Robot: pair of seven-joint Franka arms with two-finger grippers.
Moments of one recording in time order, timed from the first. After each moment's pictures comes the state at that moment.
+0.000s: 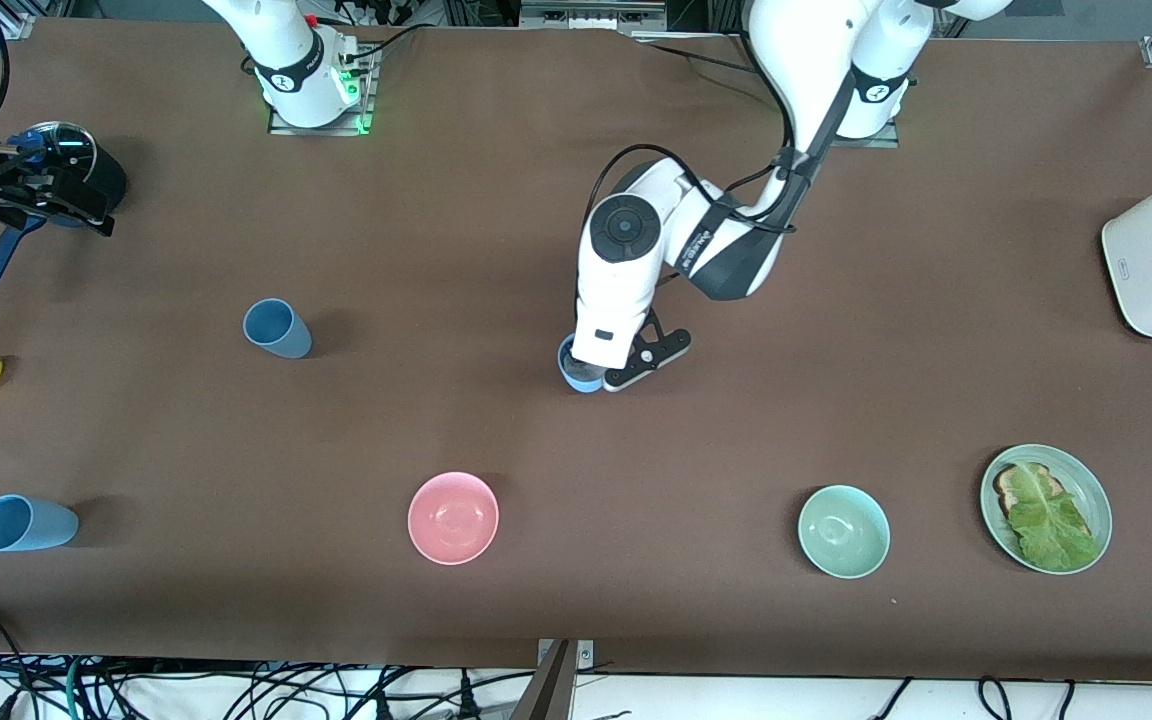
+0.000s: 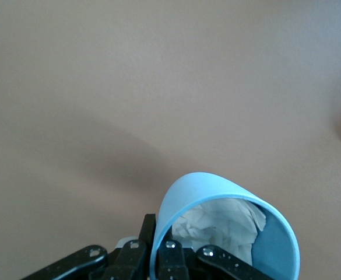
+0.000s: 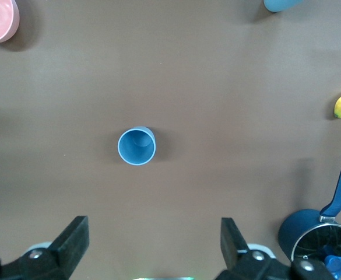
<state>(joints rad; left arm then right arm) -0.72 0.70 0.02 -1.40 -0.04 2.14 -1.27 0.02 -0.03 -0.03 -1.66 -0.03 1.56 0.04</state>
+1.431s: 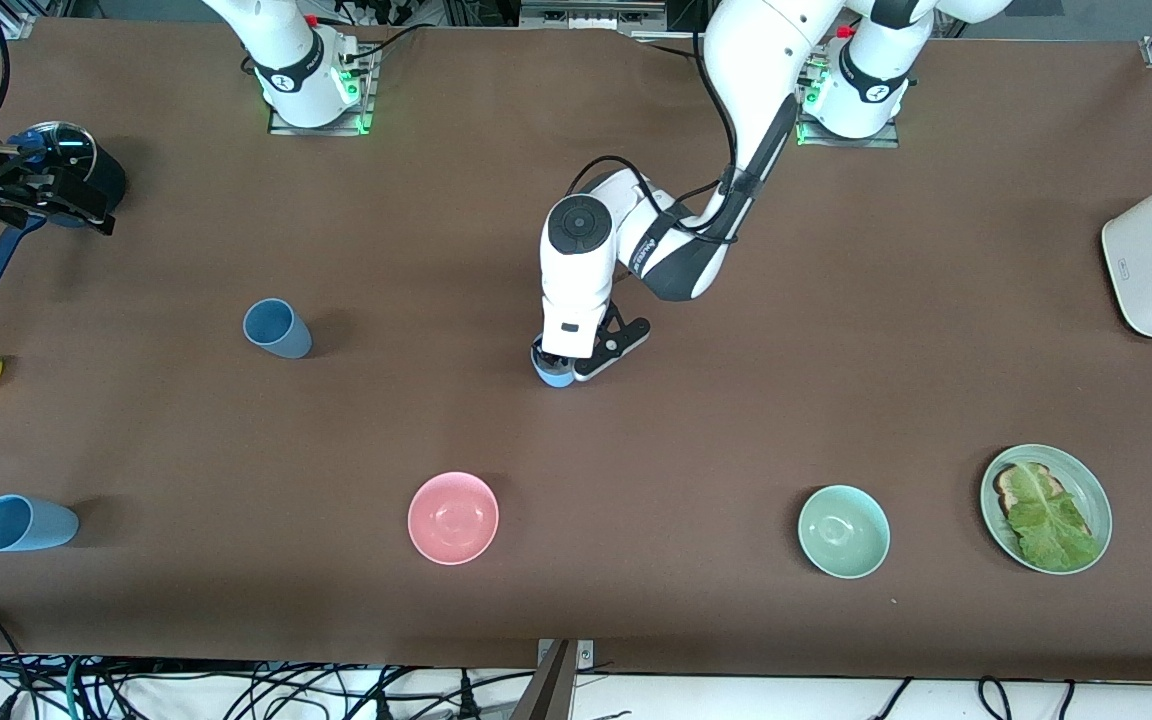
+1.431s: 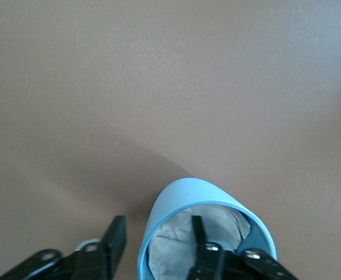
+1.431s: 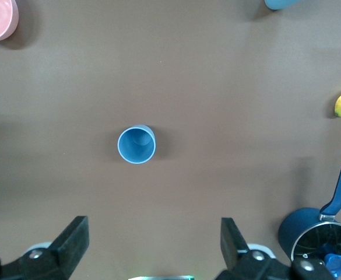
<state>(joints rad) -0.80 0.79 0.04 -1.39 -0.03 2.25 -1.42 0.02 -0.03 -0.03 -1.66 -0.03 1.55 0.04</state>
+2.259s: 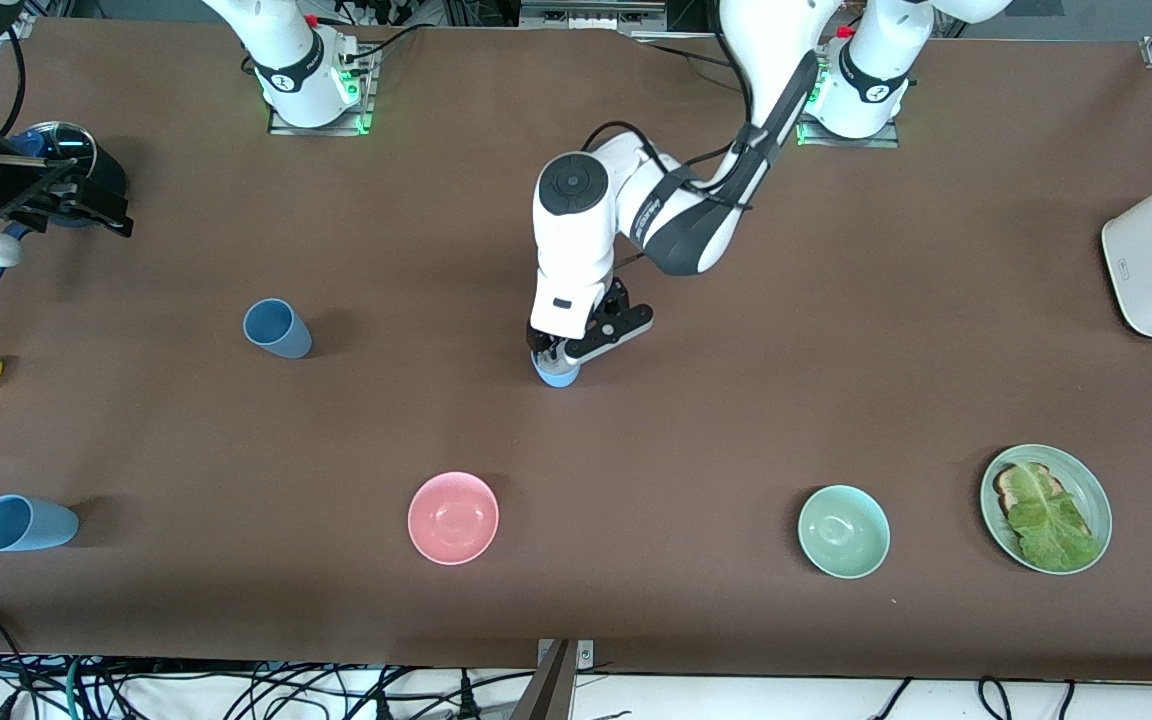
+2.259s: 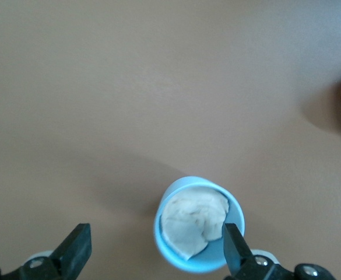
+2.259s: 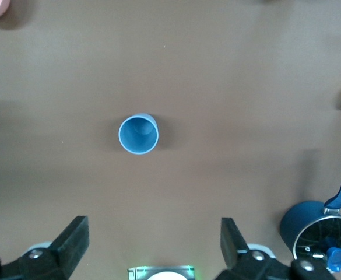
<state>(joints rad) -0.80 0.67 0.04 -1.38 0.04 2.10 -1.31 0.02 -0.01 -0.01 -1.68 -0.03 1.52 0.04</state>
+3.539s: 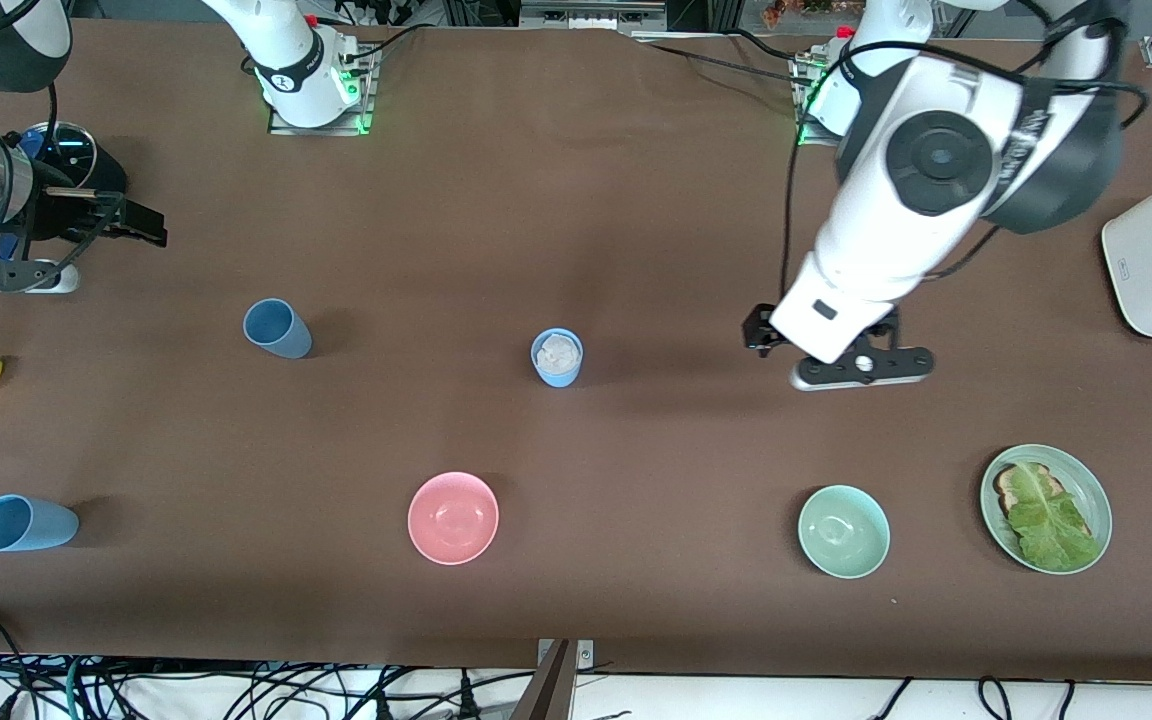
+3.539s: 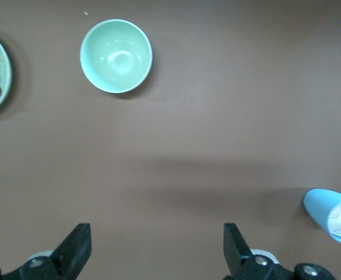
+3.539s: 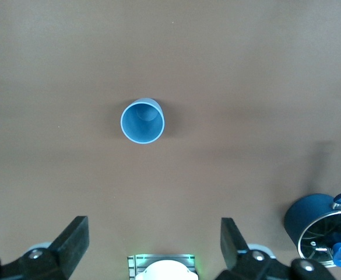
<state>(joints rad) -0.41 0.35 0.05 -1.38 0.02 1.71 -0.44 0.03 0.04 0.00 -1.68 -0.03 1.51 0.04</state>
